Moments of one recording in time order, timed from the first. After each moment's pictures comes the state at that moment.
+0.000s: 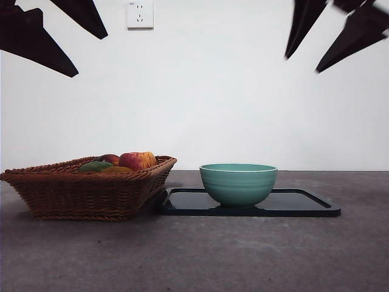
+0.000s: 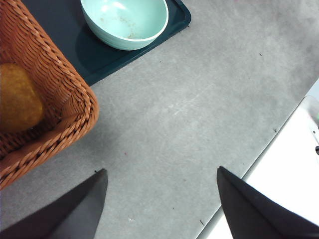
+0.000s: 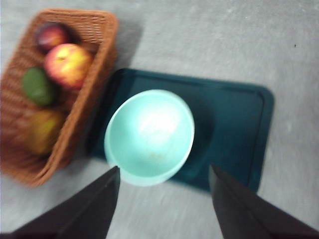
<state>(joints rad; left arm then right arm) -0.49 1.08 1.01 -0.80 0.44 0.02 0.32 1.35 1.26 -0.70 -0.21 0.26</state>
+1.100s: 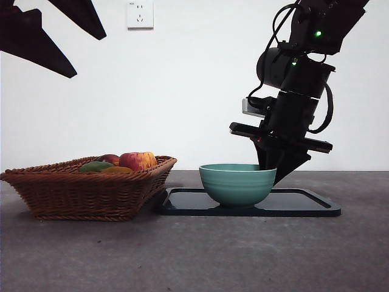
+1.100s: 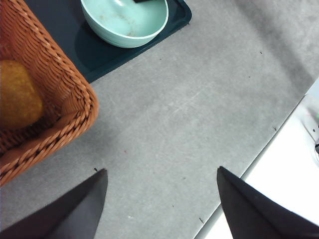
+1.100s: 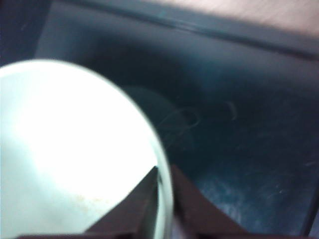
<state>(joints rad) -0.49 1.08 1.01 -0.80 0.44 0.02 0.35 1.94 1.39 -0.59 -0.16 0.21</state>
